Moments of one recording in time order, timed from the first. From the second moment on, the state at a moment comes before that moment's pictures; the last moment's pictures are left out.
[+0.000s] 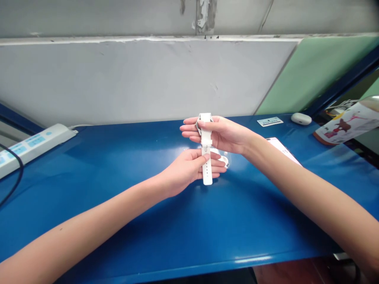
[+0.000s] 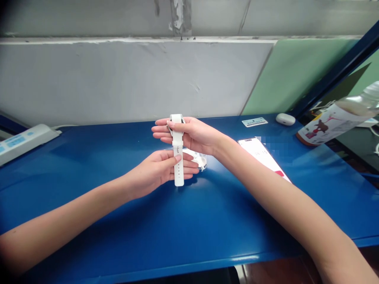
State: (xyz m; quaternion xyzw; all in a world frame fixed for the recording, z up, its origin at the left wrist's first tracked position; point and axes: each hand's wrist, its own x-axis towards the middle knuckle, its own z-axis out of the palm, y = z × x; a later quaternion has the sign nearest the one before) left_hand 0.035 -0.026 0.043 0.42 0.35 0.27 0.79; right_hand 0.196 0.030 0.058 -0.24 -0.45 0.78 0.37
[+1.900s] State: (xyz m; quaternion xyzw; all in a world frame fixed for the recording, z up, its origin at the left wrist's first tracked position) left_hand 0.029 -0.019 0.043 0.49 0.33 0.37 0.72; right_hand 0.191 0.026 0.054 -0.32 -0.57 0.58 0.49
